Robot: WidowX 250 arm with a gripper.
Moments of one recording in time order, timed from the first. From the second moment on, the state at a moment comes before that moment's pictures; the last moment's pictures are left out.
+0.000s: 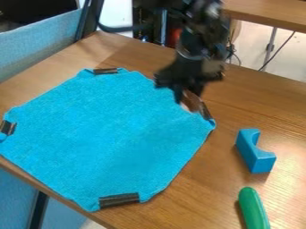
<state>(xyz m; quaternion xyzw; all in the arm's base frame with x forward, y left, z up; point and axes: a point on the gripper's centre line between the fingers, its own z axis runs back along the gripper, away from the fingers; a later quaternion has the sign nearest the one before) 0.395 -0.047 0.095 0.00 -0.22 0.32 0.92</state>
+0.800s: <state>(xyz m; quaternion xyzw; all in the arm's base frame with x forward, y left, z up) 0.455 -0.140 0.062 -0.01 -0.29 0.32 0.90</state>
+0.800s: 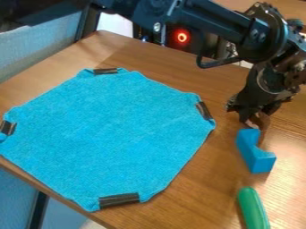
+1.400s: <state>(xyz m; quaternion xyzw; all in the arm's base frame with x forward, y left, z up) 0.448 -0.095 0.151 -0.12 -0.34 0.35 0.87</state>
